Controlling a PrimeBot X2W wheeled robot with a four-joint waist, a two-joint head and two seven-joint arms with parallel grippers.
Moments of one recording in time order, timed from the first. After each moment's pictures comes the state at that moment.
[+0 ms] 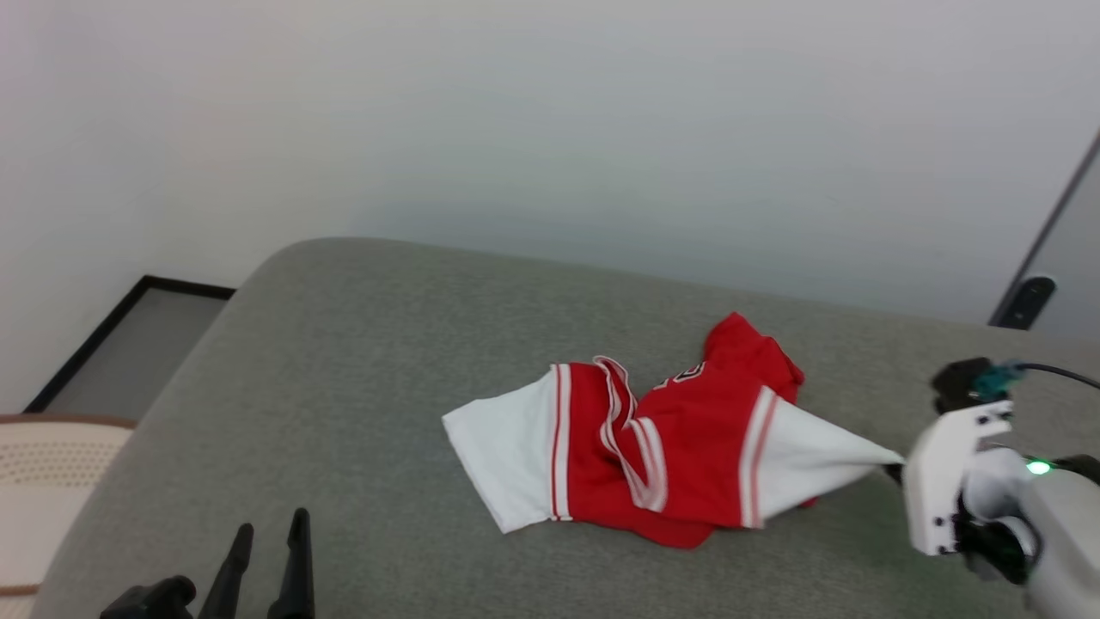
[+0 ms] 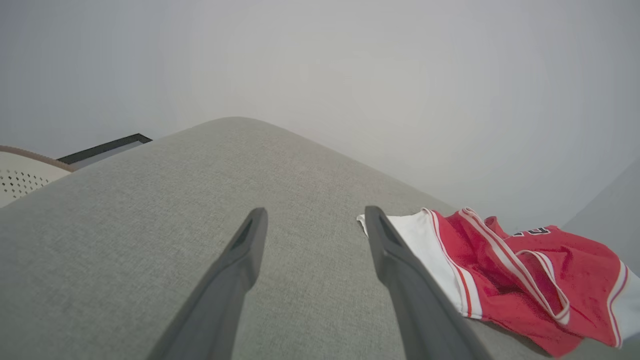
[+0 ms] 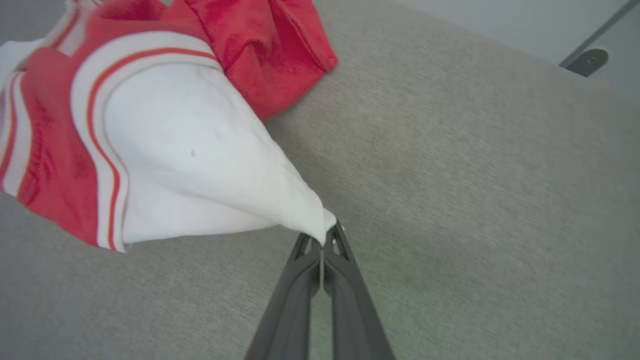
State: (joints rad) left arm 0.03 0.19 0.01 0.34 -0.54 -0.13 -0.26; right arm -0.60 -0.42 0.64 0.82 0.75 0.13 0.39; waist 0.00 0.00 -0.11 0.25
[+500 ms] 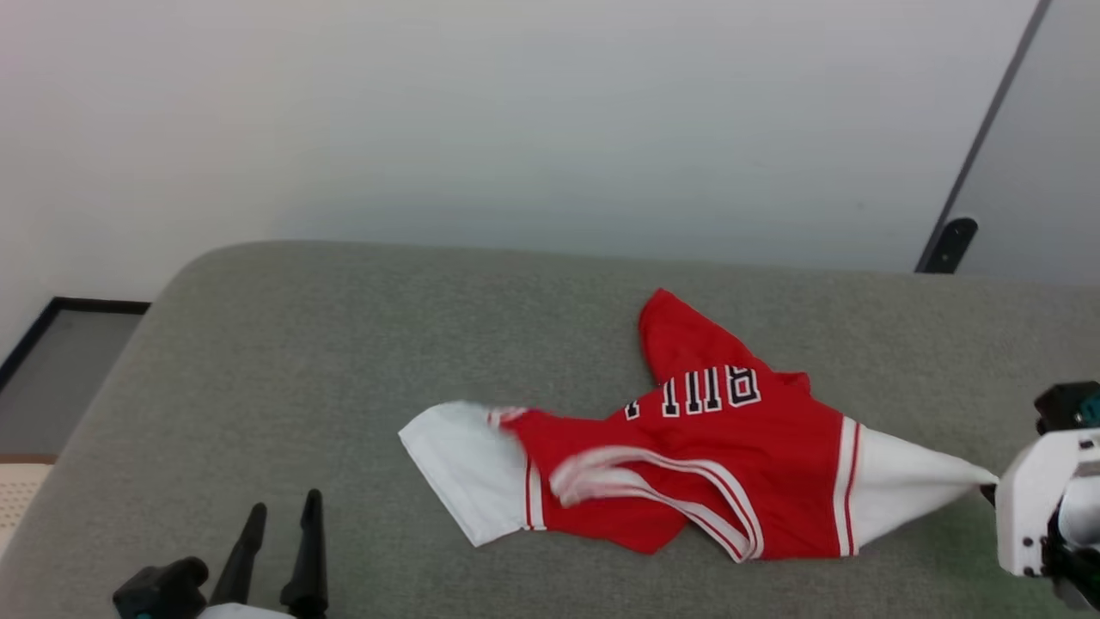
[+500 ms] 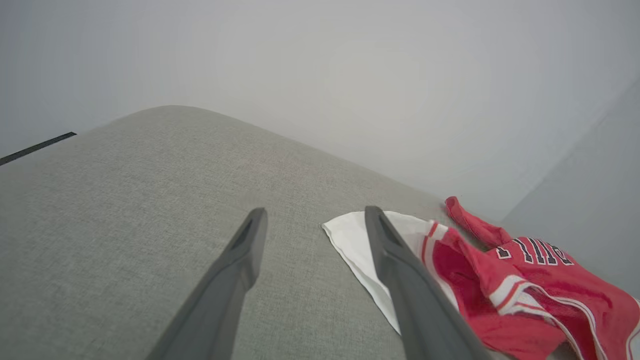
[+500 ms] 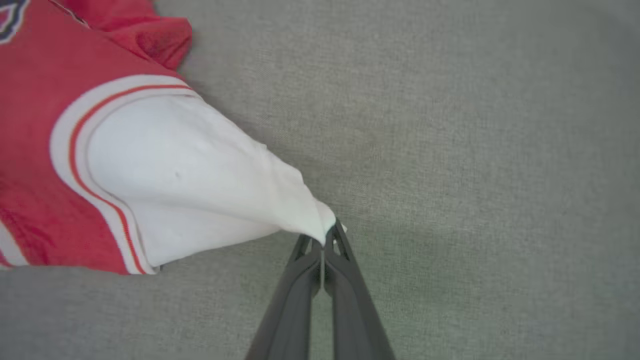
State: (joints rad) left arm 0.00 0.19 -0.01 0.33 -0.54 -0.13 -0.26; right arm -0.50 -0.51 0.43 0.79 0.66 0.13 0.40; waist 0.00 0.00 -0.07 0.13
